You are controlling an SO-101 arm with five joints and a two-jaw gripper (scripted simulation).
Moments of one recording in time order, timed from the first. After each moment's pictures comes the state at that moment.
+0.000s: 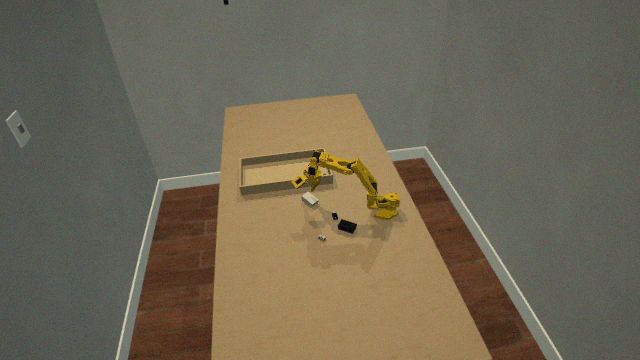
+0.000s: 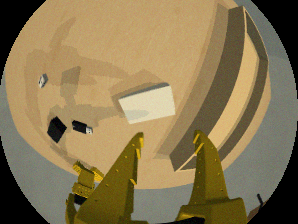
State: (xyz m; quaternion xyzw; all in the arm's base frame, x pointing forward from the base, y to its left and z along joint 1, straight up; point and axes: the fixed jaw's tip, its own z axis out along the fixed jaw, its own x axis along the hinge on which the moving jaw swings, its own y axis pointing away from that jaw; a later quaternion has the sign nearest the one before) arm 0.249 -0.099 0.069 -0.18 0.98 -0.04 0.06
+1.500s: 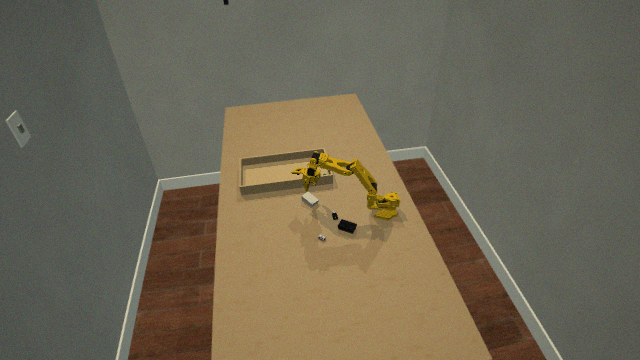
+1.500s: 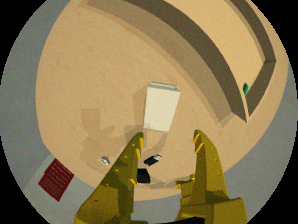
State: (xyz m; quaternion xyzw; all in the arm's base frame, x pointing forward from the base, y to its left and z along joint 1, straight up) arm 0.268 -0.095 0.074 0.39 0.91 0.00 0.10
